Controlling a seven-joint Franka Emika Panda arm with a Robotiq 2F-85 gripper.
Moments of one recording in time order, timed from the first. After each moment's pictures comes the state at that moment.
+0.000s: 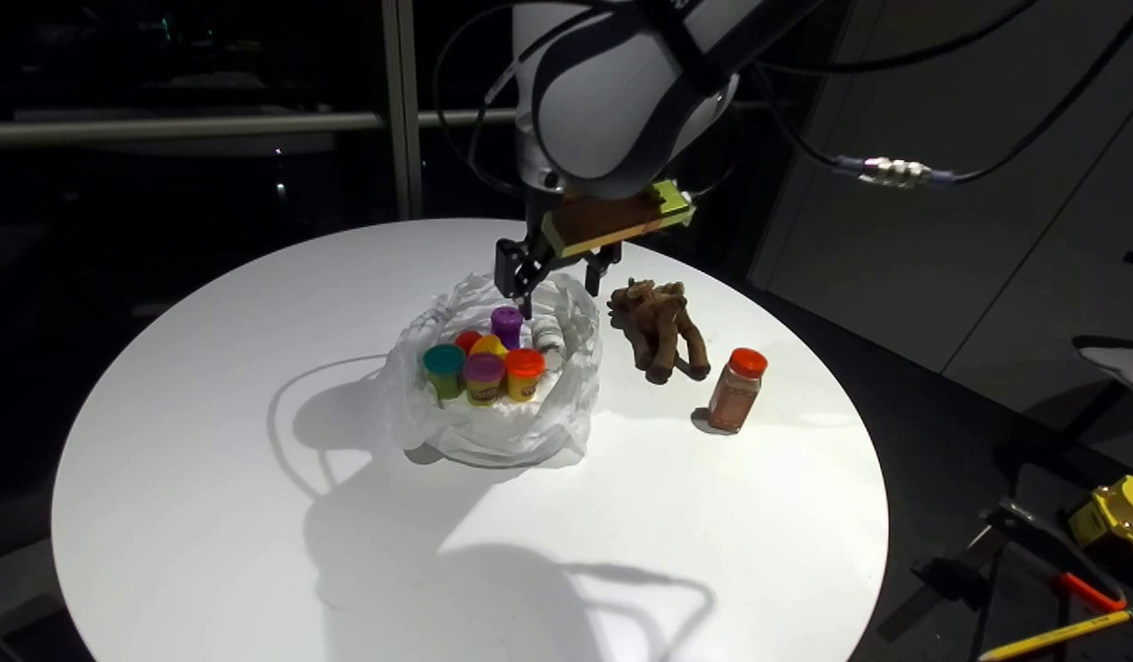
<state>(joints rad) 0.29 0.69 -0.17 -1.71 -0.16 2.44 0.47</state>
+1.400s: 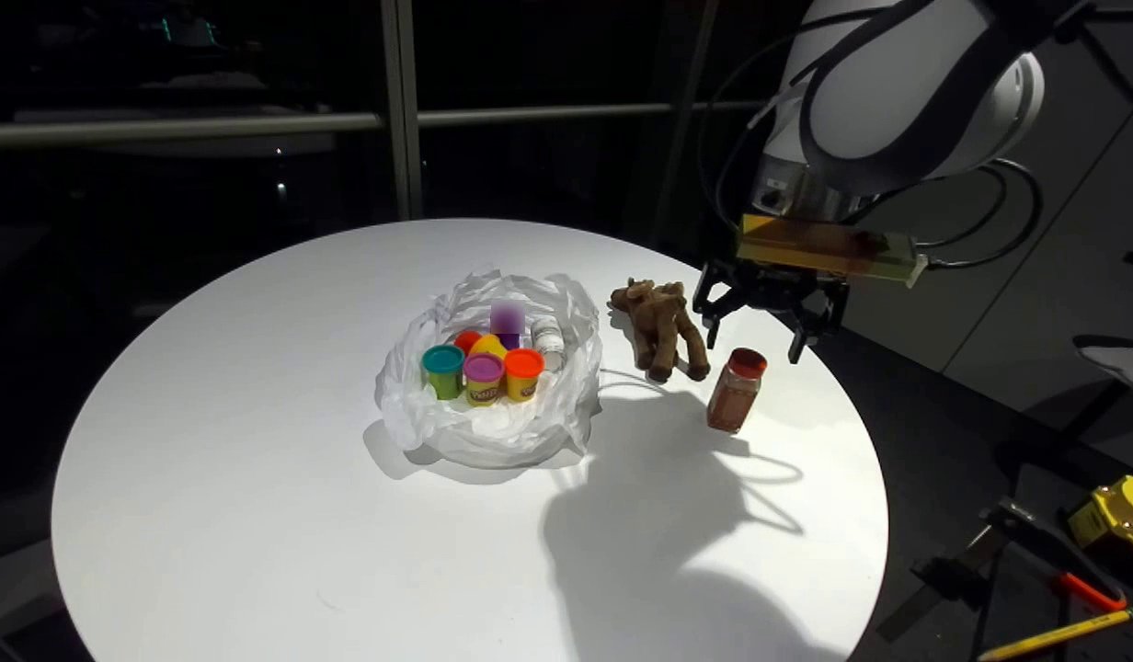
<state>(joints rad) 0.06 0.32 -0.18 -2.34 0.04 2.59 0.82</state>
